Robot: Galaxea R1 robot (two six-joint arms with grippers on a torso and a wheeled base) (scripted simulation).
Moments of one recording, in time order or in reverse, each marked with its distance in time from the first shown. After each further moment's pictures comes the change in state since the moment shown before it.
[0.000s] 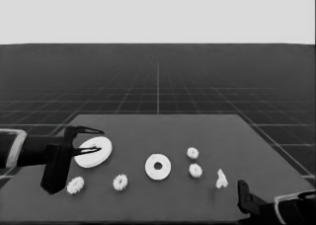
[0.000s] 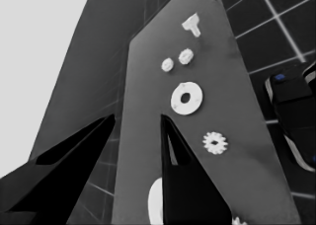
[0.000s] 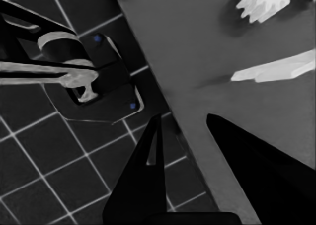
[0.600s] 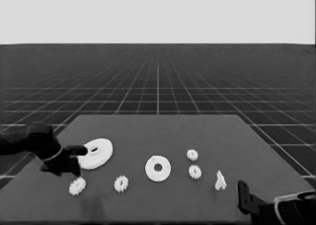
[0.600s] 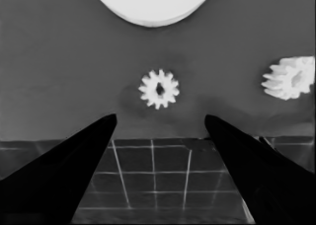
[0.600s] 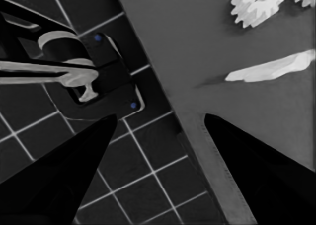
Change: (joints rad) left arm 0.382 0.200 -0.573 -0.111 0.762 -1.292; right arm -0.006 0.000 -0.003 0.001 0.000 0.000
